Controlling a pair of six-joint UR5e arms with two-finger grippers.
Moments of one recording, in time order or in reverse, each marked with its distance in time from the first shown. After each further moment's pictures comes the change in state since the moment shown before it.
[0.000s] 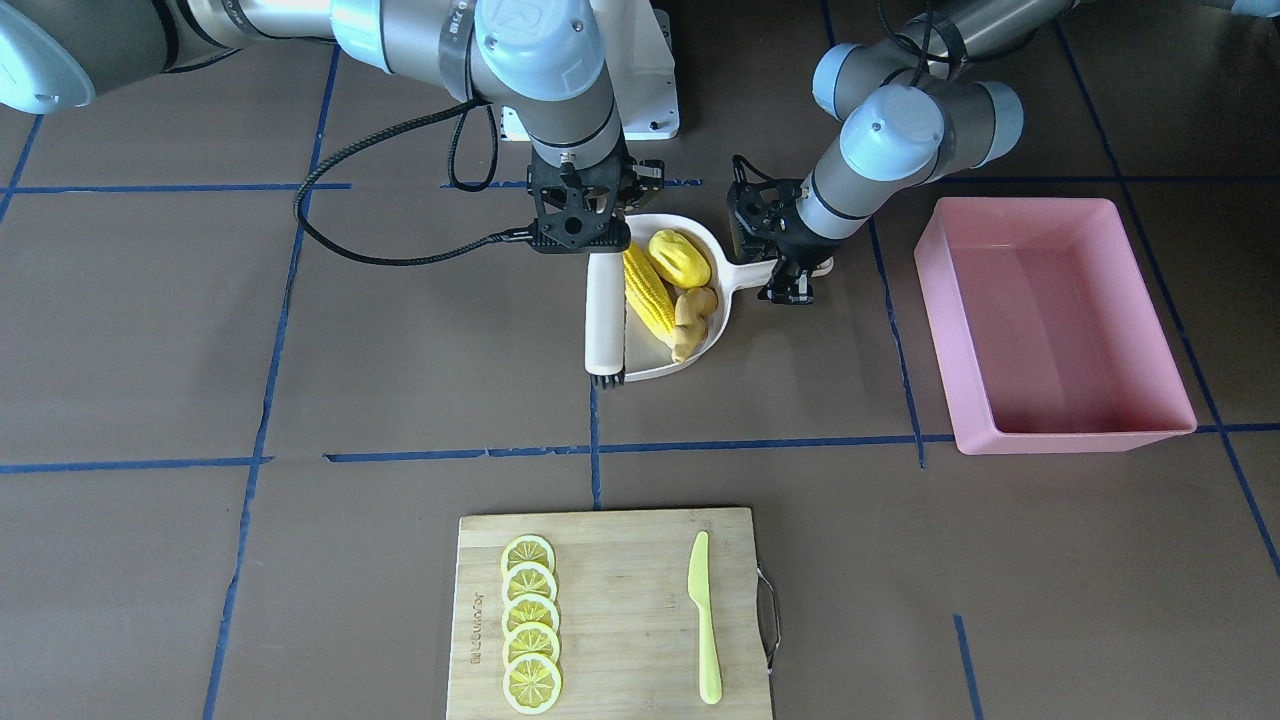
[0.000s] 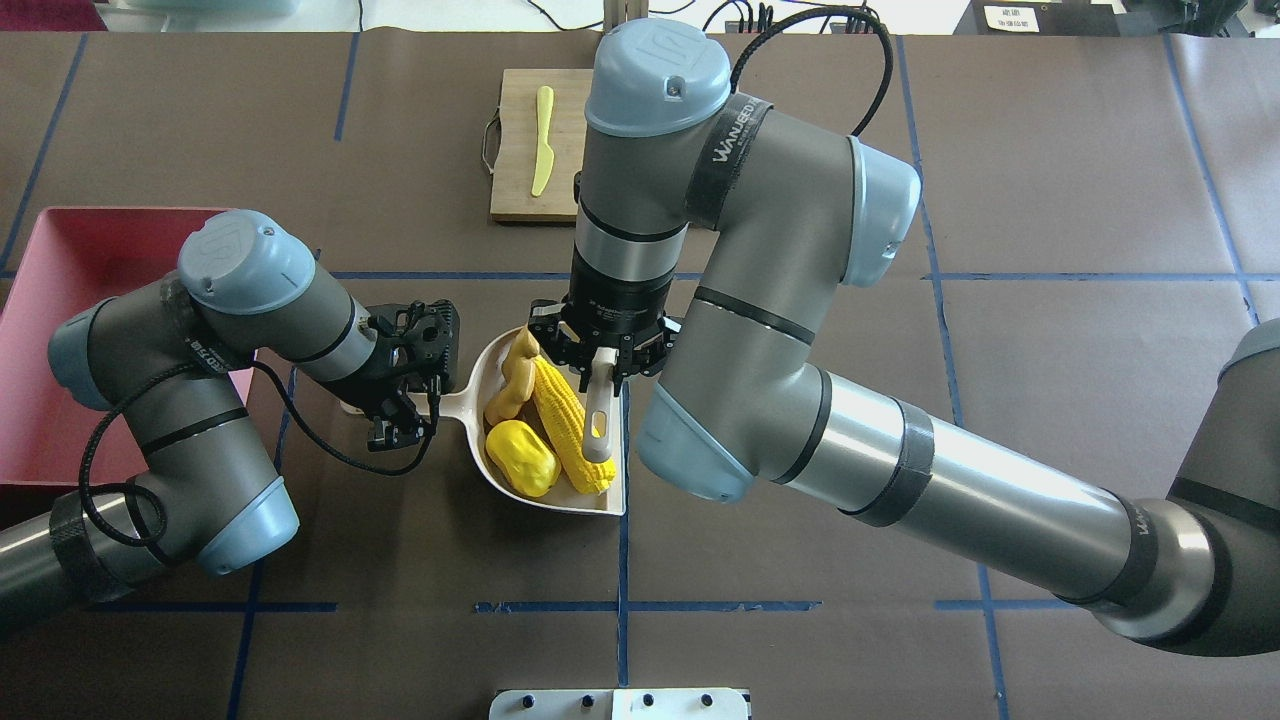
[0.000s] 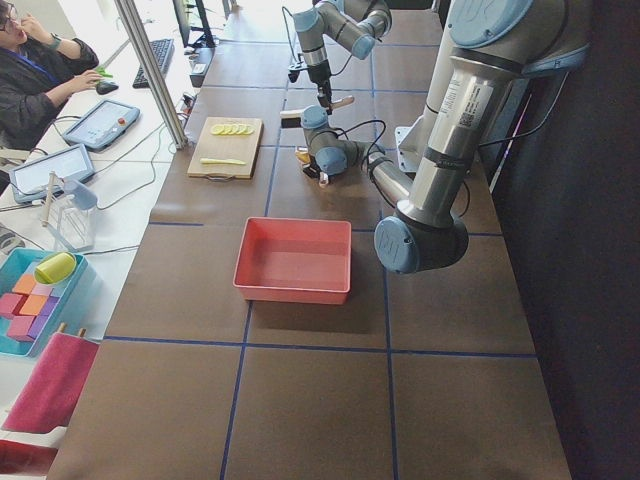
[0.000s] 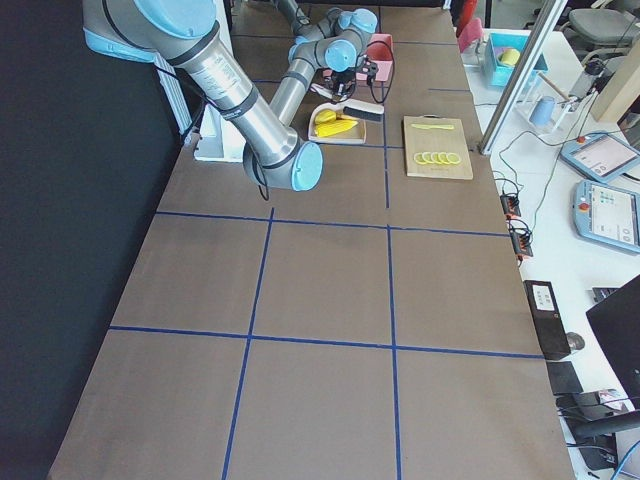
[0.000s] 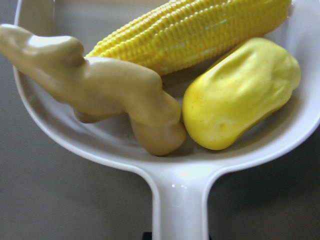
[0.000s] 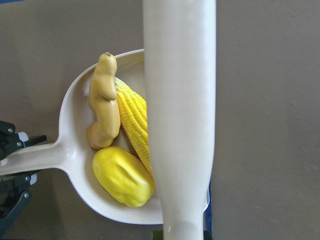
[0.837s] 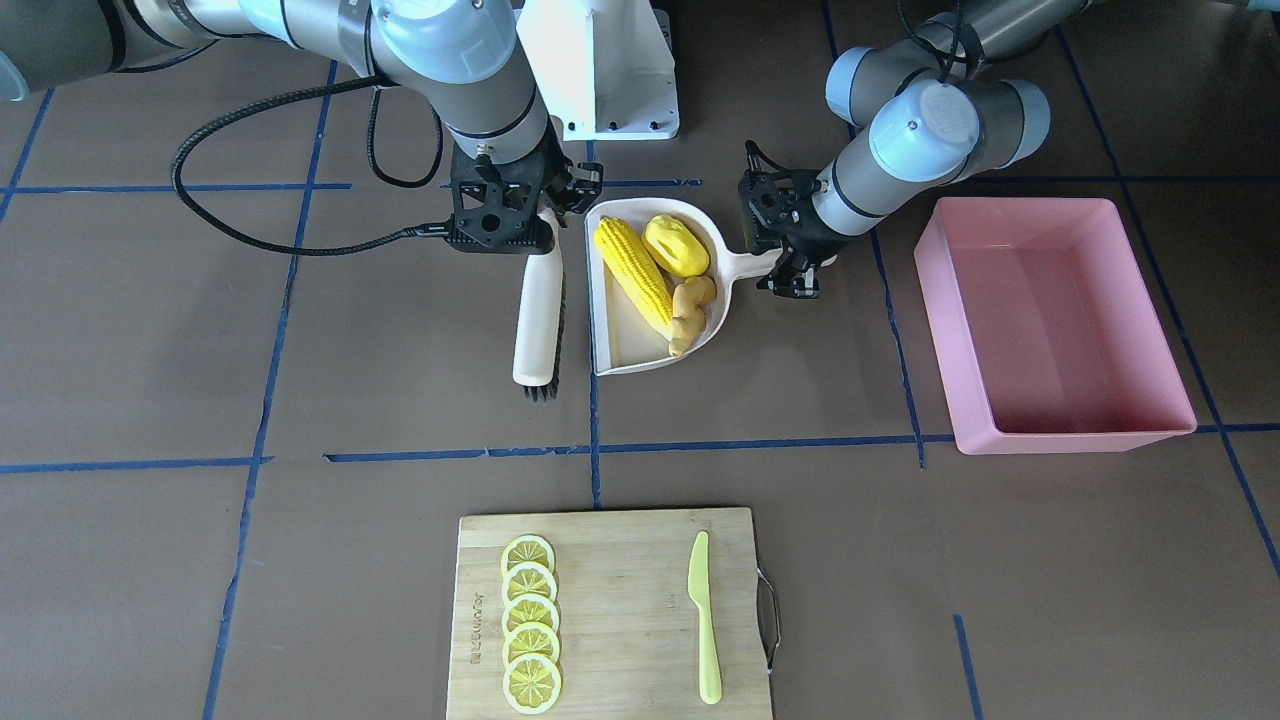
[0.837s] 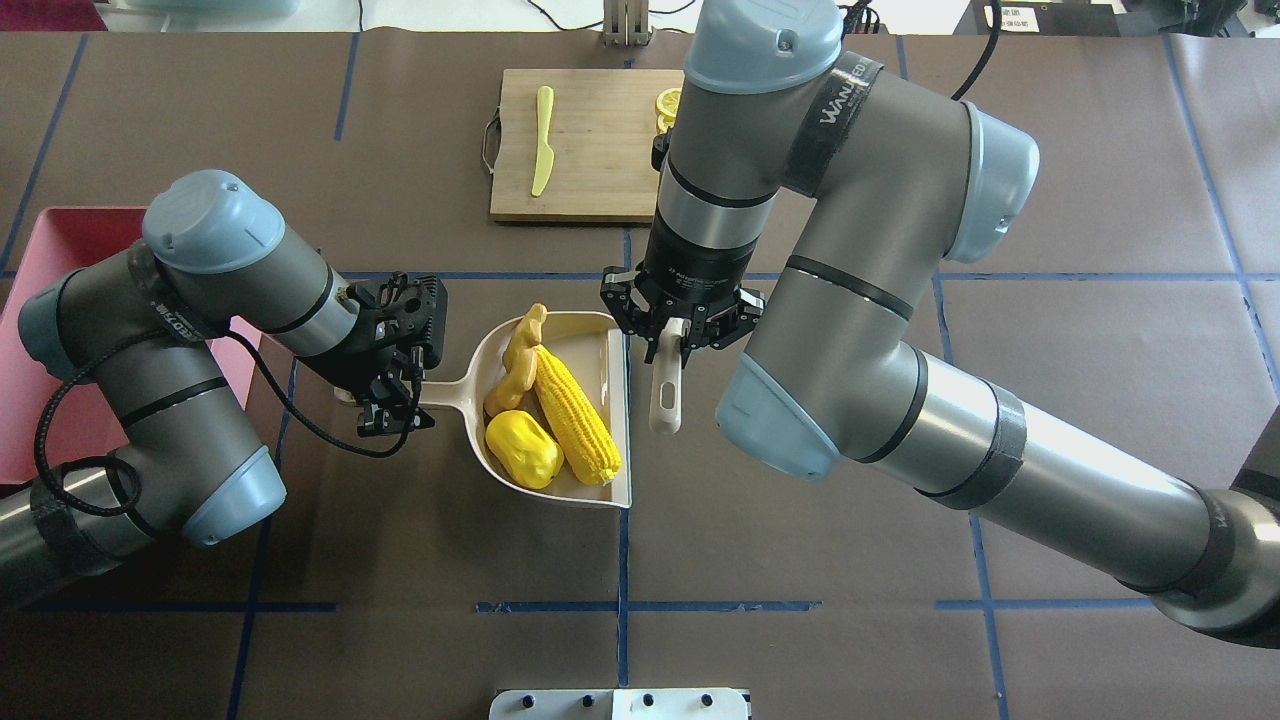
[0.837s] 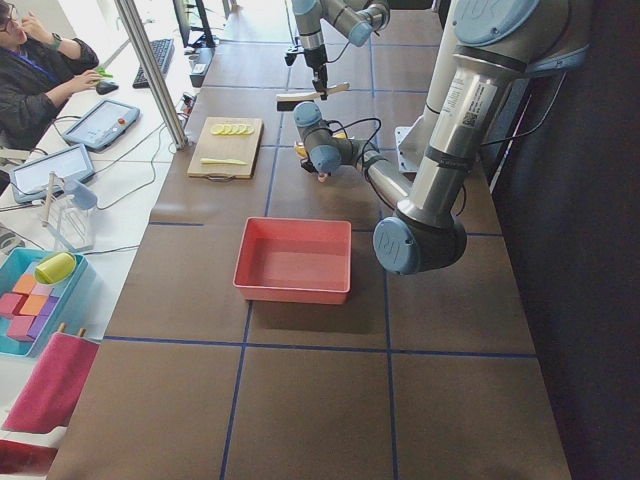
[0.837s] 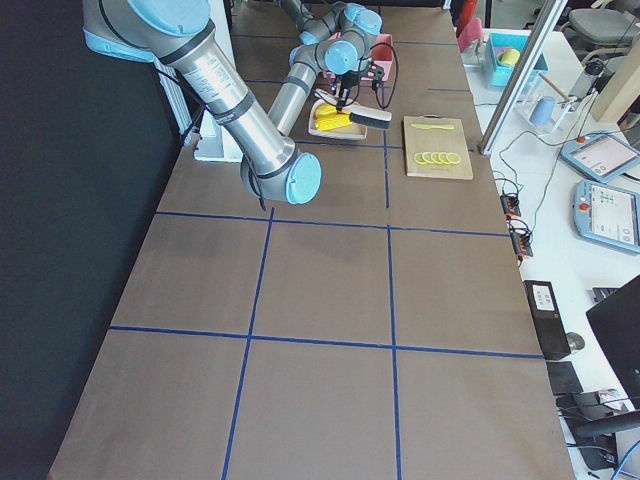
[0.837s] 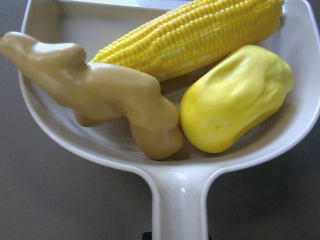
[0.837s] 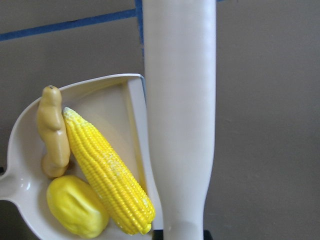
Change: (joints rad) left arm -0.055 -0.001 -0.007 -0.046 -0.135 -0.016; right arm 0.060 -0.087 0.116 -0.069 -0.002 -0.014
